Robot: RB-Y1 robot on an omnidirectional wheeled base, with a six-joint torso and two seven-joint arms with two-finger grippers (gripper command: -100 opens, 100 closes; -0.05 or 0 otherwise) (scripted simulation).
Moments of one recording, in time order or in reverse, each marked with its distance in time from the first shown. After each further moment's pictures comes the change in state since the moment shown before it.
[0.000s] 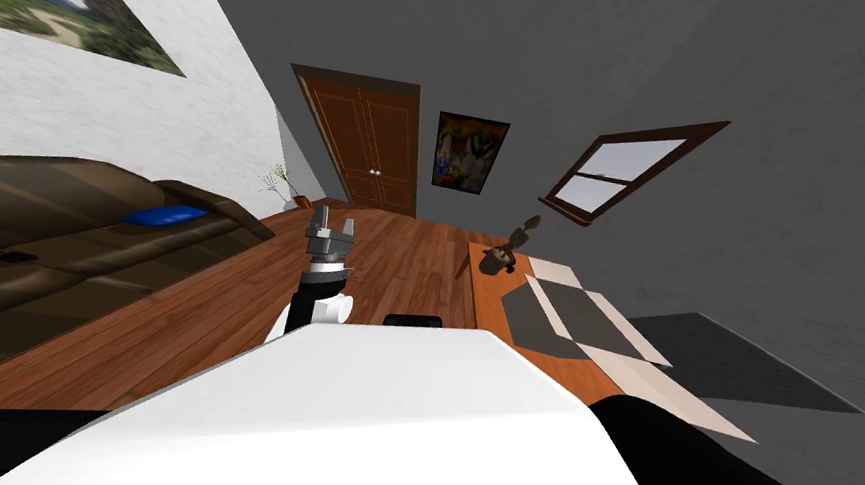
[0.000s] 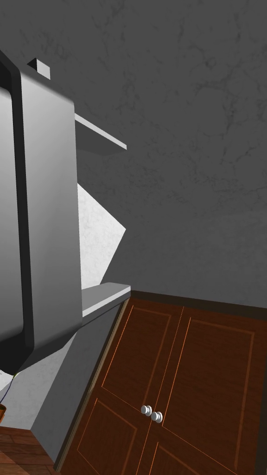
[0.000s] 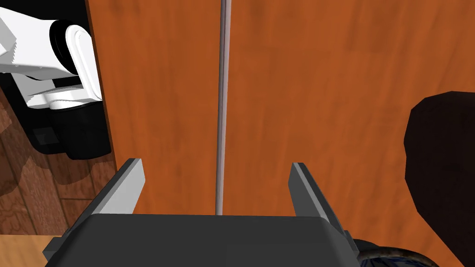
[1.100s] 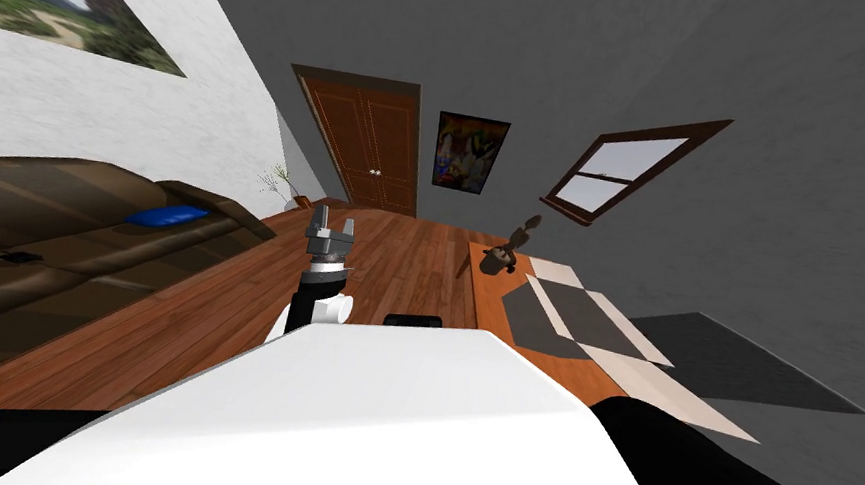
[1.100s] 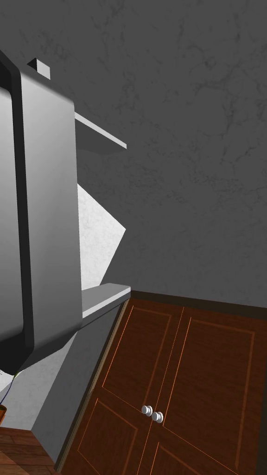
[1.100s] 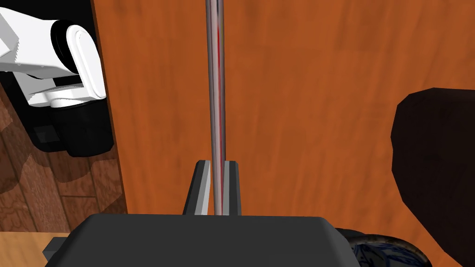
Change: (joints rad) left arm 0.000 0.000 0.000 0.000 0.000 0.000 0.000; right arm 0.036 -0.022 -0.023 -0.043 -0.028 0.020 -0.012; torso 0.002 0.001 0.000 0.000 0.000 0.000
